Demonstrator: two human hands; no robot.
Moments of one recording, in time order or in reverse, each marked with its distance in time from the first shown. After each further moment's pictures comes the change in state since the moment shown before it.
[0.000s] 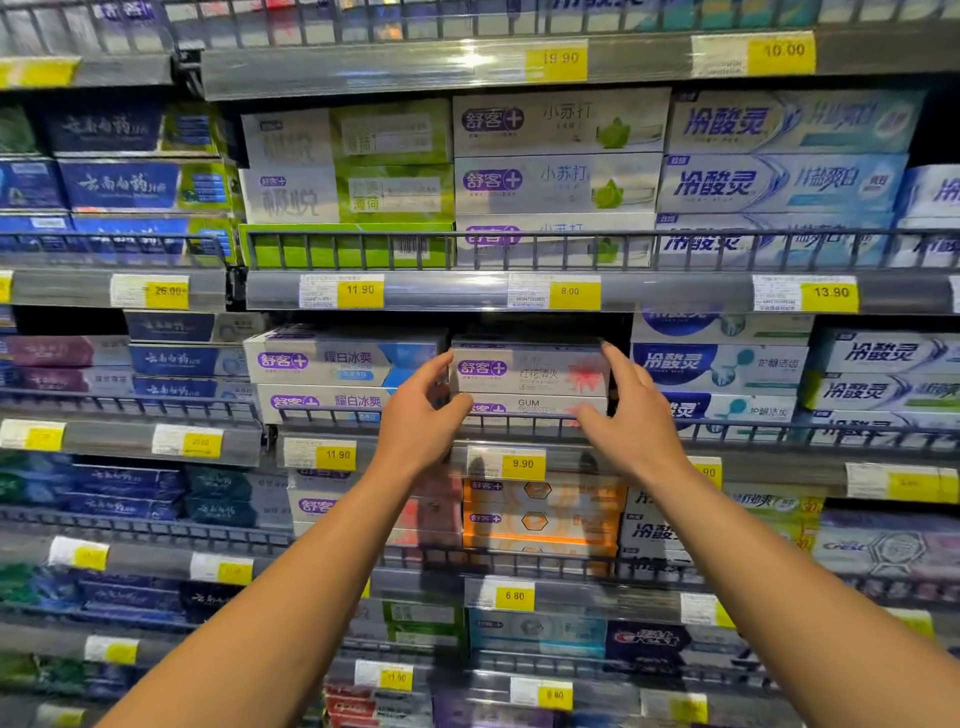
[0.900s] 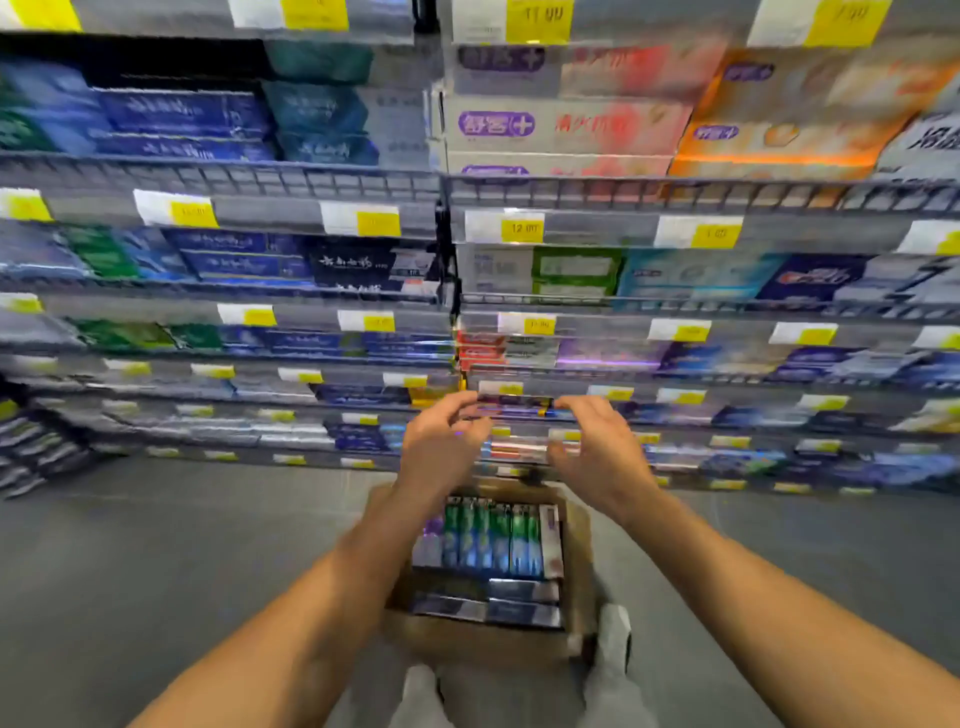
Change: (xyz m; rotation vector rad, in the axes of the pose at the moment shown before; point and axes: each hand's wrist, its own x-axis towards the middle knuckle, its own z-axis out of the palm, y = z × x) left_hand -0.285 -0.267 -0.145 0.098 -0.388 -0.674; right_hand -0.348 -0.051 0.276 -0.182 -0.609 0.301
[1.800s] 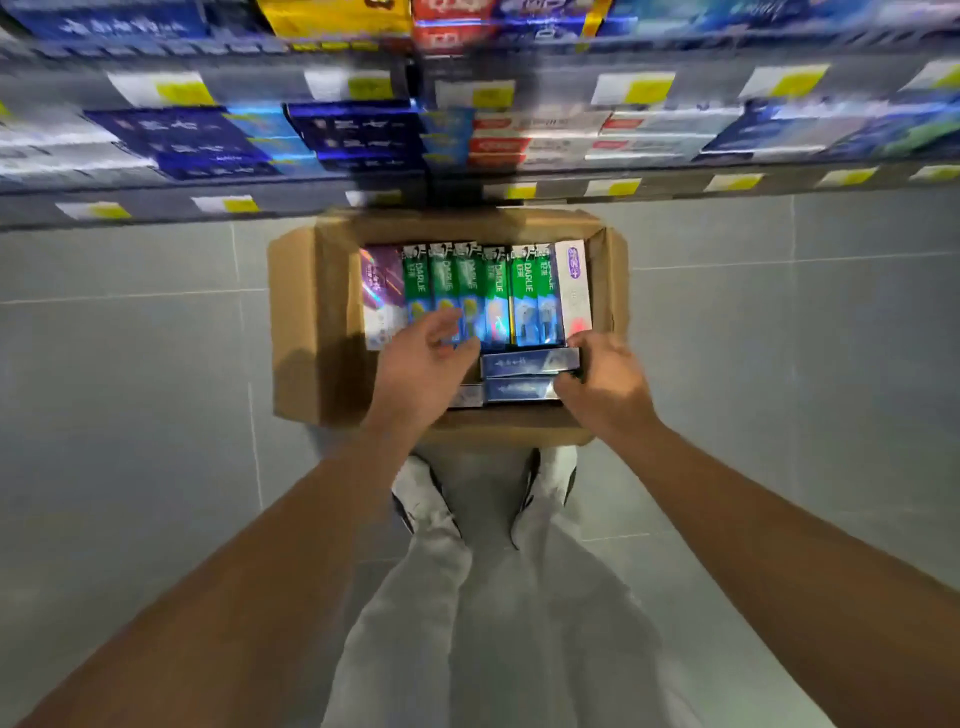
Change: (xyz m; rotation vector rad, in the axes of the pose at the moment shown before) left_hand 0.058 -0.391 0.170 0.029 -0.321 -0.425; right_hand -0.037 0.208 0.389 0.099 -0.317 0.625
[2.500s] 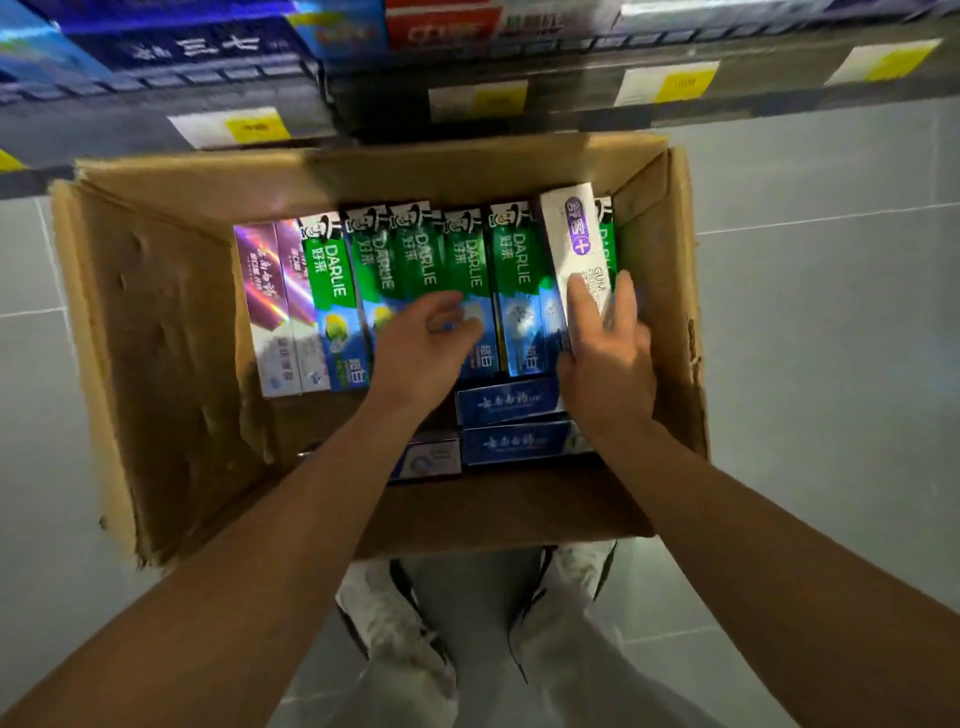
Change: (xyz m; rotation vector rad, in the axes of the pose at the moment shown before) left_hand 0.226 -0.127 0.140 0.054 -0.094 0.011; right_hand 0.221 0.149 0.173 -0.355 0.433 -0.158
